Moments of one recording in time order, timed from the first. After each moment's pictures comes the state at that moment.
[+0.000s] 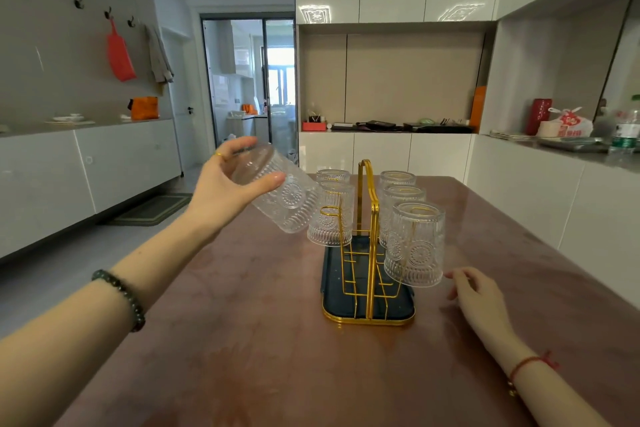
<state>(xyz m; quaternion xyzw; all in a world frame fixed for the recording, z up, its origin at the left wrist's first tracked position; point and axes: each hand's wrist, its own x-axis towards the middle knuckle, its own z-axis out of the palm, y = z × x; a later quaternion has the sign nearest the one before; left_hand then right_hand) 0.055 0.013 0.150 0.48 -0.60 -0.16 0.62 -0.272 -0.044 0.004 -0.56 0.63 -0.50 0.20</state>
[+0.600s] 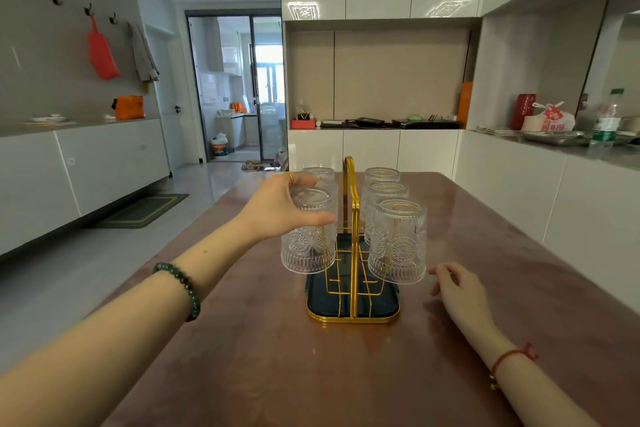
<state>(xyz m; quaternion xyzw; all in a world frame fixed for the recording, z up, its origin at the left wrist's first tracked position) -0.010 -0.015 0.140 0.53 -0.74 -0.12 0.39 -0.271 -0.042 0.007 -0.56 0.62 -0.50 0.22</state>
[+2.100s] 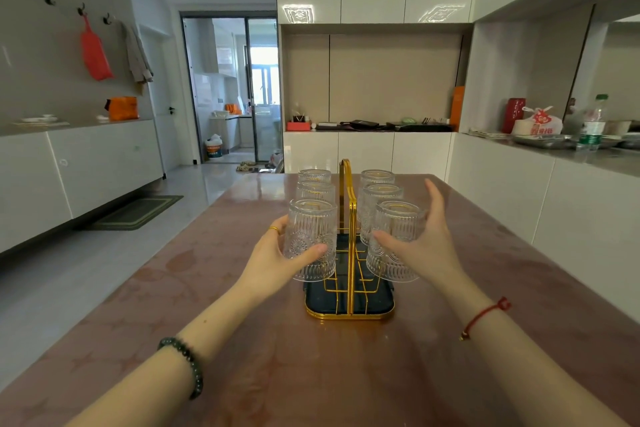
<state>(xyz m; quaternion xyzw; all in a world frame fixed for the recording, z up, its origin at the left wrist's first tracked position) -0.008 0.007 0.069 0.55 -0.64 -0.26 0.48 -0.223 -0.001 0.096 -0.64 0.49 -0.54 0.25</state>
